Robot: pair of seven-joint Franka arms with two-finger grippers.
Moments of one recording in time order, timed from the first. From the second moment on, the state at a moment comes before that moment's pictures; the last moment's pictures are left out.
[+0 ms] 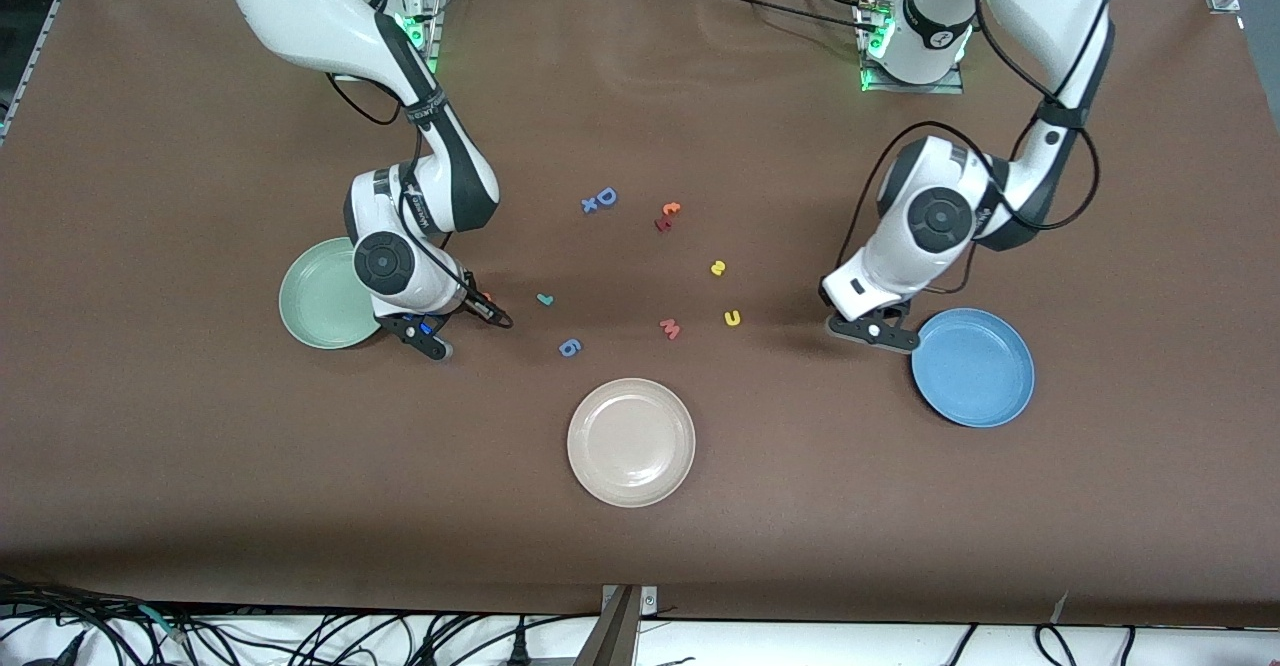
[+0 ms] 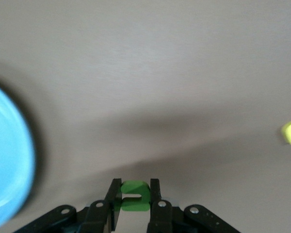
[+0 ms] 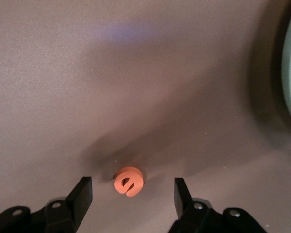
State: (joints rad) left arm -0.16 0.40 -0.13 -2.03 0.07 2.38 -0.06; right arm 0.52 0.59 -0.12 -1.86 0.20 2.27 0.84
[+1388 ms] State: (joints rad) left arm 0.07 0.50 -0.12 -1.86 0.12 2.29 0.34; right arm 0.52 0.61 -0.10 -1.88 0.22 2.32 0.89
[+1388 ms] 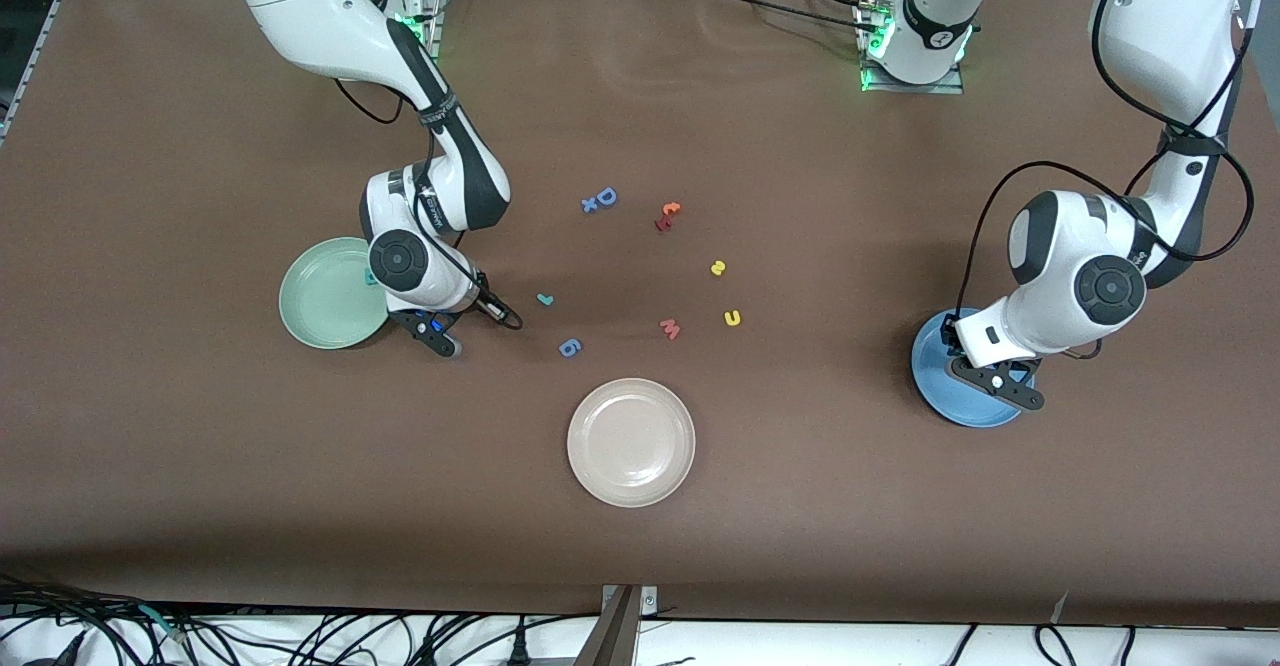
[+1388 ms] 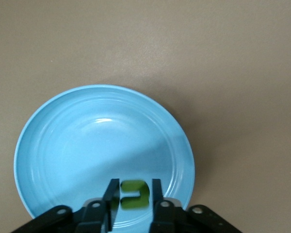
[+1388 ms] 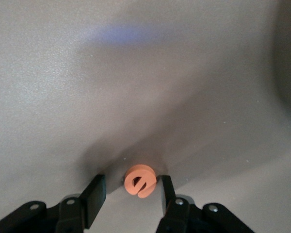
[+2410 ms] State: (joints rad) left arm 0.01 0.51 -0.19 -1.85 0.12 2.29 0.05; right arm 0.52 0.60 -0.12 -1.90 0.22 2.31 0.84
